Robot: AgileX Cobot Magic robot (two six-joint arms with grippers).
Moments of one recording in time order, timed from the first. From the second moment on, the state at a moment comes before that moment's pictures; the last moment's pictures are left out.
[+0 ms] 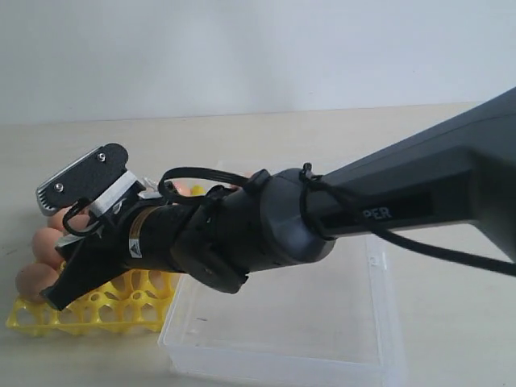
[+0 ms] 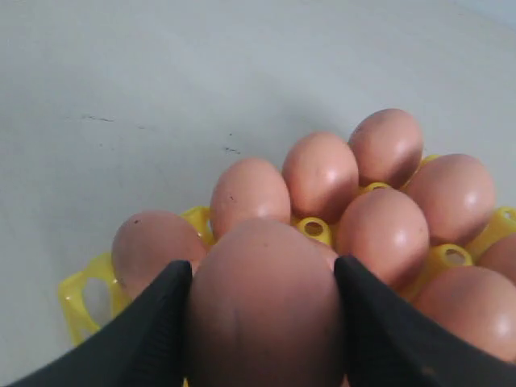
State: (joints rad) left arm 0.04 0.01 0.00 0.10 0.39 0.03; right arm 0.98 2.12 -1.28 -0.17 -0.25 0.14
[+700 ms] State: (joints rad) left arm 0.04 0.01 0.00 0.10 0.39 0.03; right arm 0.99 2.18 -1.32 -0.36 -0.30 0.45
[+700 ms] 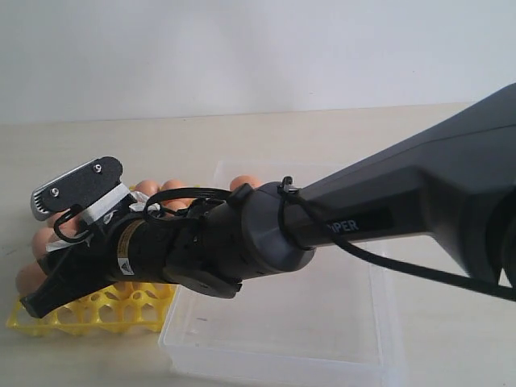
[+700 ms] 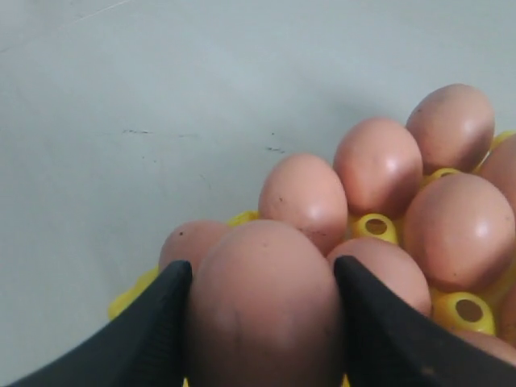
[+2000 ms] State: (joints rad) left arm 0.04 0.01 0.00 0.10 0.39 0.03; right arm 0.67 1.94 -1.32 -0.36 0.39 0.51
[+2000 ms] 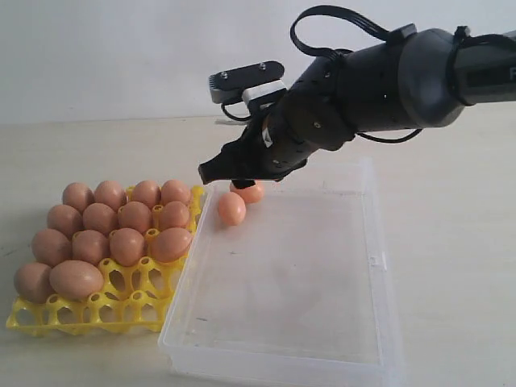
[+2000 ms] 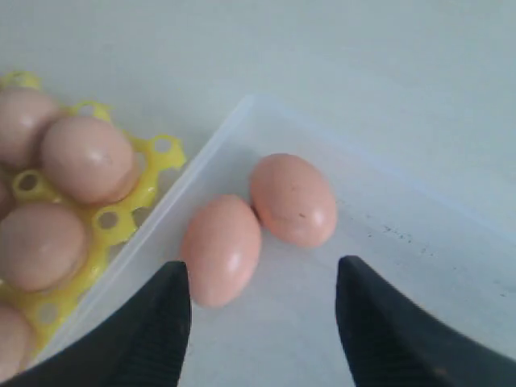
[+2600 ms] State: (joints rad) left arm 0.04 0.01 0.00 0.10 0.39 0.03; right arm 0.60 2.10 -1.32 -0.28 0.21 0.46
